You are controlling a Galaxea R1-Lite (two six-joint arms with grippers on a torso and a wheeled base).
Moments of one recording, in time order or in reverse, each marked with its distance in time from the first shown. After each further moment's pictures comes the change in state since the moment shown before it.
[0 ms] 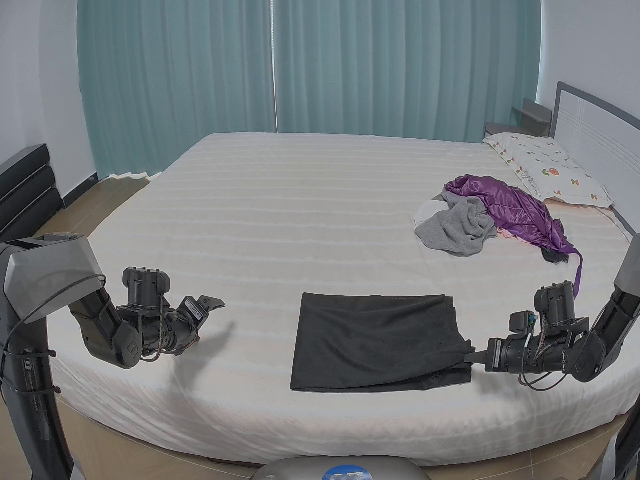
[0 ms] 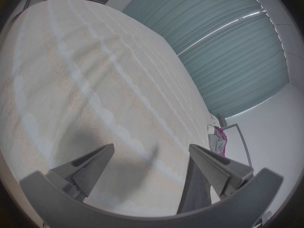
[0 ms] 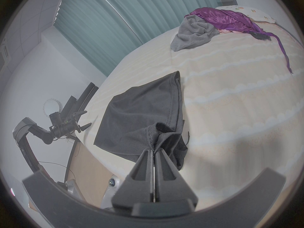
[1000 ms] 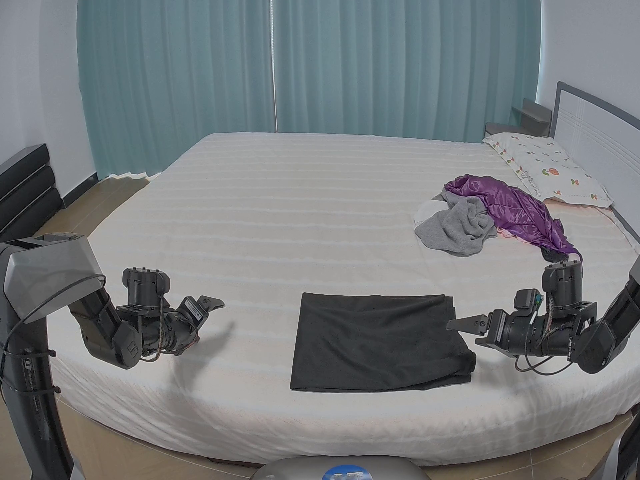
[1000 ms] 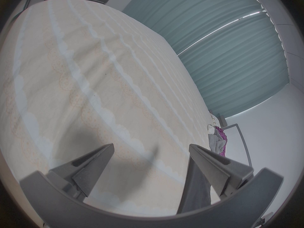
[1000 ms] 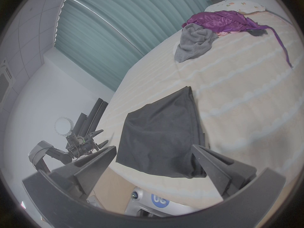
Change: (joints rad) left arm 0.000 0.000 0.001 0.000 0.000 0.000; right arm 0.029 -0.096 -0.047 0.000 0.023 0.206
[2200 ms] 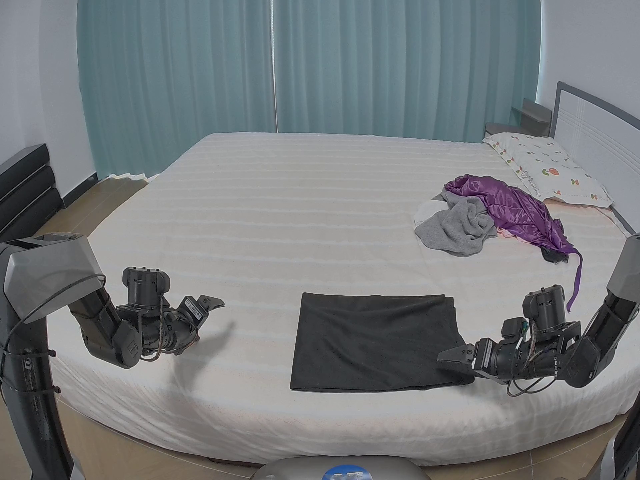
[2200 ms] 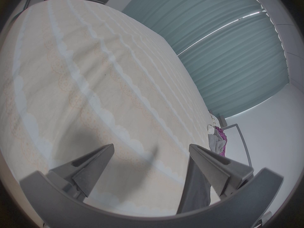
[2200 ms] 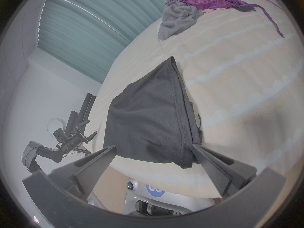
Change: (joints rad) left arm 0.000 0.000 -0.003 0.001 0.000 0.000; right arm 0.042 0.108 0.047 0.000 -0.040 0.054
